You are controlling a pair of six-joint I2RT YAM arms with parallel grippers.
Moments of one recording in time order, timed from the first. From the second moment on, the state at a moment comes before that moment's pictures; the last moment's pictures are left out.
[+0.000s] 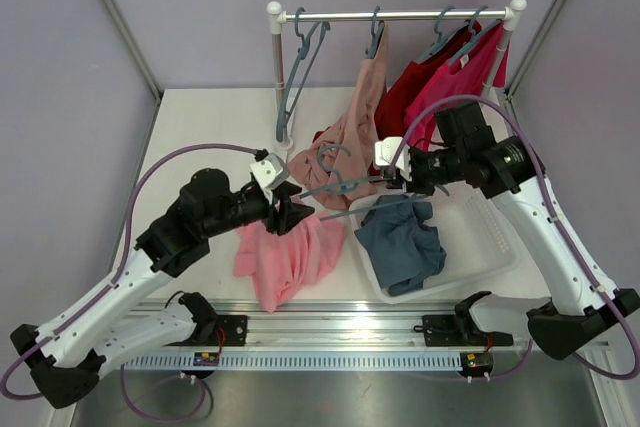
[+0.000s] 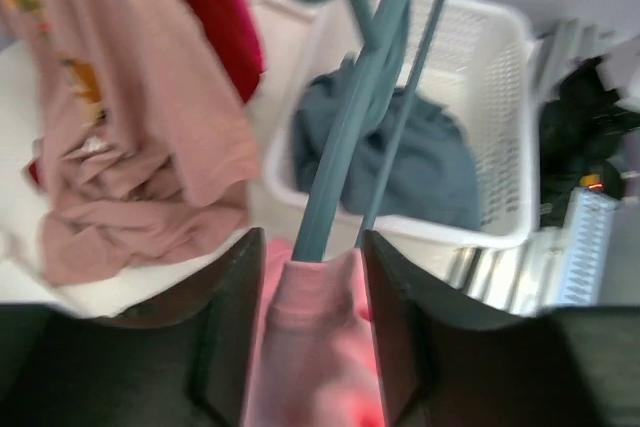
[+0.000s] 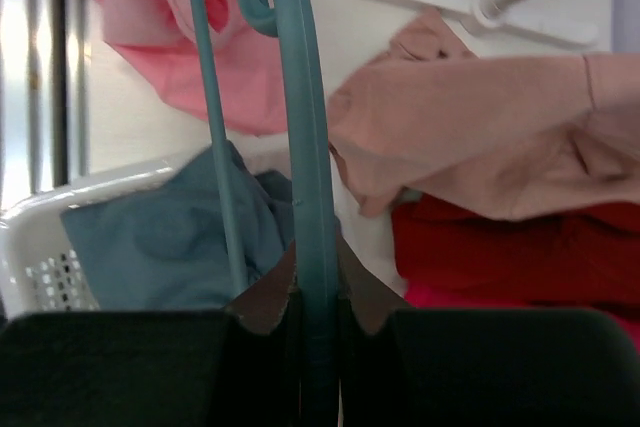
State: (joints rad) left arm -0.79 0.82 0.94 -0.32 0.32 0.01; right arm 0.48 1.26 1.56 -1.16 -0.65 -1.01
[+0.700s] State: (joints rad) left arm -0.57 0.82 0.88 -0.34 0.42 -0.04; right arm 0.34 1.11 1.46 -1.19 -0.57 -1.07
